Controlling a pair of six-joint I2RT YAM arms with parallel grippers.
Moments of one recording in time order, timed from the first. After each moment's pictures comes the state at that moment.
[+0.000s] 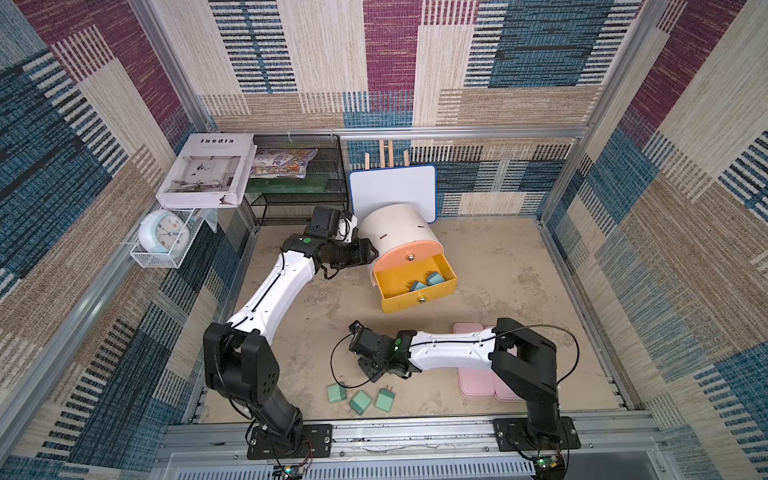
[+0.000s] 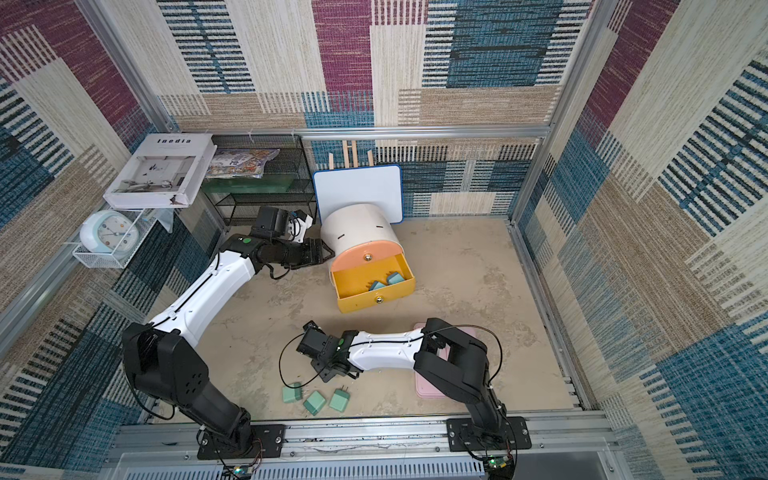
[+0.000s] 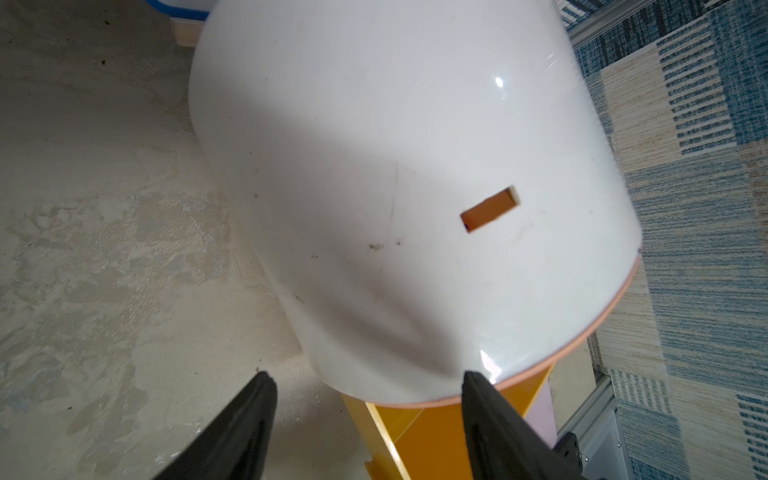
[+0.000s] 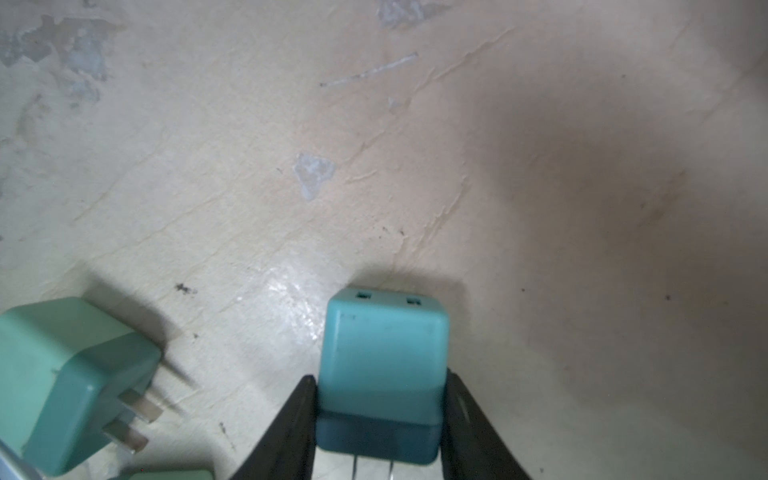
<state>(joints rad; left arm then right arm) -0.27 1.64 1.53 -0.73 0.41 -0.36 1.25 1.95 1.29 -0.45 0.19 0.44</state>
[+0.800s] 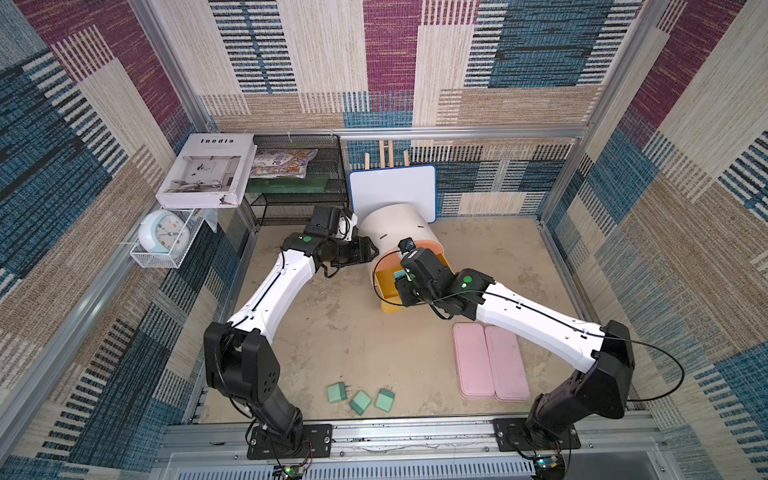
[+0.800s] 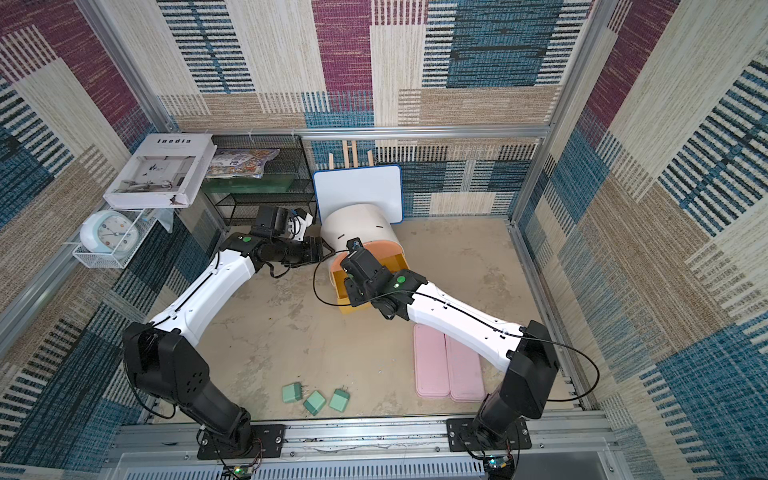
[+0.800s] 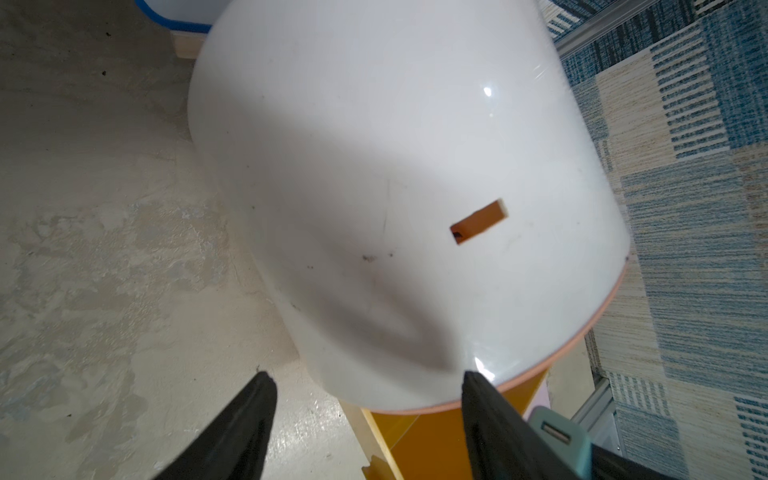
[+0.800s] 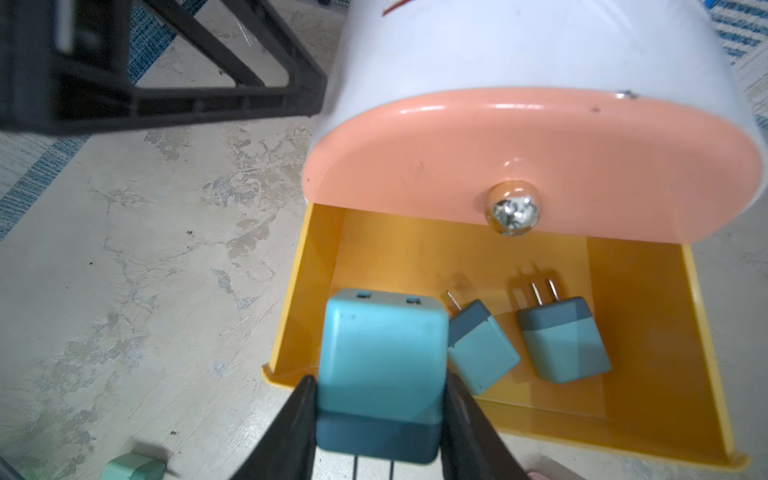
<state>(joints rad) -0.27 1.65 1.55 -0.73 0.41 -0.36 0.93 1.61 1.47 -0.65 0.29 0.35</state>
